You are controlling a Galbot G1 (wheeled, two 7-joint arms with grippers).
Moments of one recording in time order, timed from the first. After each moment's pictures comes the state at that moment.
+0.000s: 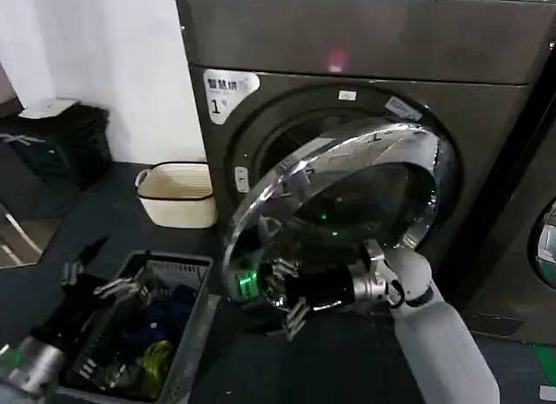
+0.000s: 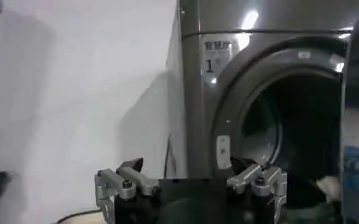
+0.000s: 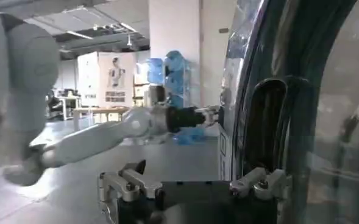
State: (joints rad) left arm 1.46 -1.12 -0.96 -2.22 -0.63 0.20 0.42; right arm -0.77 1.19 0.29 1.79 0.45 -0.39 -1.46
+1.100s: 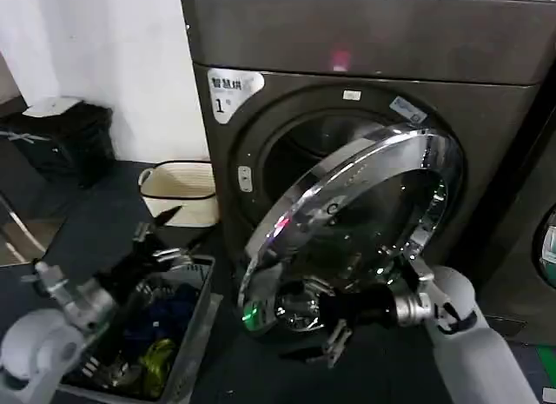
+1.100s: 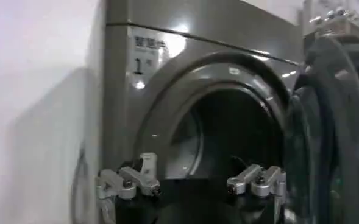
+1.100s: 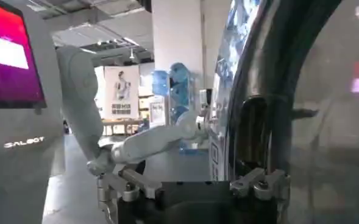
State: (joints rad) left arm 1.08 -0.86 -0.48 -2.03 -0.82 0.20 0.43; right arm -1.01 1.05 0.58 1.92 0.57 -0.35 -1.46
